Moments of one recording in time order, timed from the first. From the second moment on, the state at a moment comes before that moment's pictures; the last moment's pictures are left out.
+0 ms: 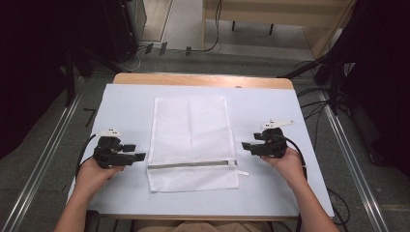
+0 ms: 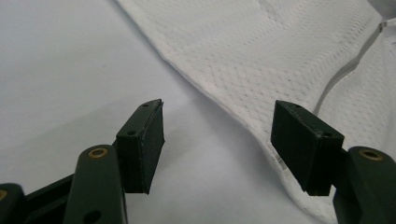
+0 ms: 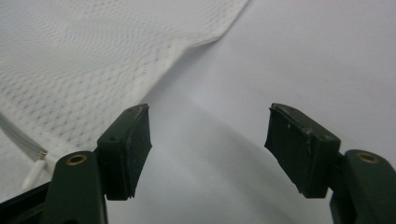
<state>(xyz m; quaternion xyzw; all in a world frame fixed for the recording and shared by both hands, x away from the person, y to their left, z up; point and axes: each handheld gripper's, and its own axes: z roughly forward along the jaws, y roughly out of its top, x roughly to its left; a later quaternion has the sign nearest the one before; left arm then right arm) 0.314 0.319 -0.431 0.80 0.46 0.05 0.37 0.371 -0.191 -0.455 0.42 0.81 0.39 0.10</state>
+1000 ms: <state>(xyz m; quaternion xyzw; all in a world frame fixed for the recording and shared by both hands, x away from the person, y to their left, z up) 0.317 0.331 -0.438 0.79 0.51 0.08 0.34 0.375 -0.194 -0.464 0.42 0.82 0.37 0.09</state>
